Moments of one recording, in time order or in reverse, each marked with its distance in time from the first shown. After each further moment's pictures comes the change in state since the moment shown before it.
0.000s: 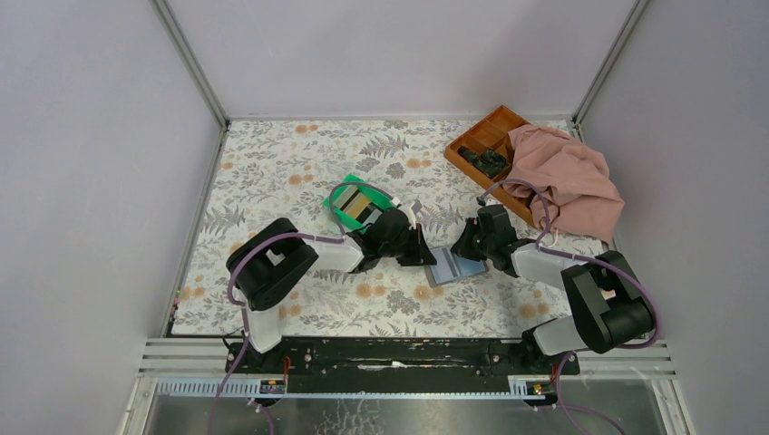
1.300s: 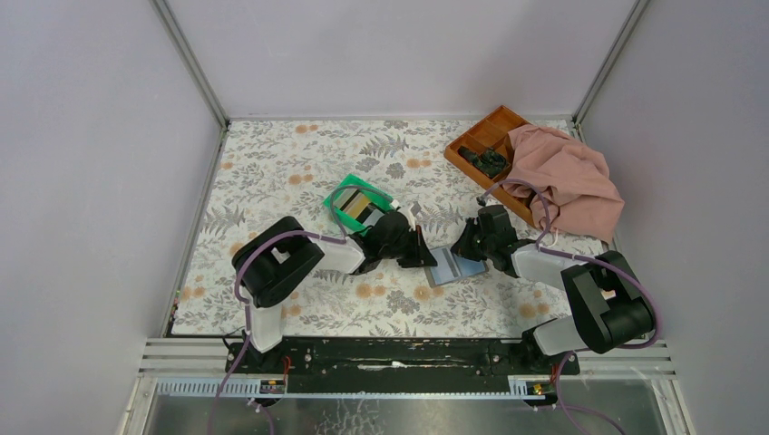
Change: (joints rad) left arm 0.000 0.042 -0.014 0.047 0.001 -0.033; right arm -0.001 0.000 -0.004 0.008 -0.003 0.000
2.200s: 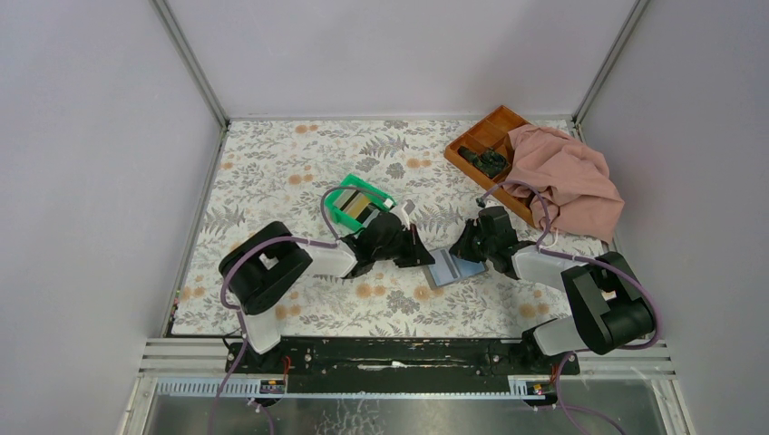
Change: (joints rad) left arm 0.000 -0.084 -0.064 0.053 -0.020 -0.031; right arm -0.001 -0.006 -0.018 0.022 -0.027 0.001
